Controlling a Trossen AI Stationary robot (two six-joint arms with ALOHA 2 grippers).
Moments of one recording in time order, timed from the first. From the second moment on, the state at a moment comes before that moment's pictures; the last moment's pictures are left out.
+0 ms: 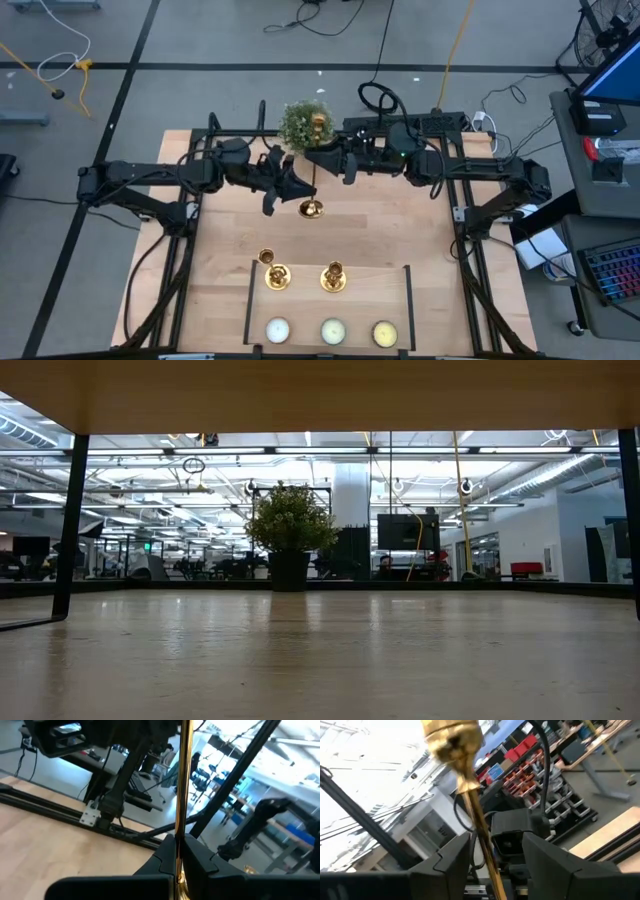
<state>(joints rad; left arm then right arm) 0.16 1.24 0.94 0.31 0.41 -0.49 -0.13 1.49 1.33 0.37 -0.13 0.78</state>
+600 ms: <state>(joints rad) 0.21 1.24 1.22 -0.09 0.31 -0.25 -0.22 1.47 1.33 0.43 -0.37 0.71</state>
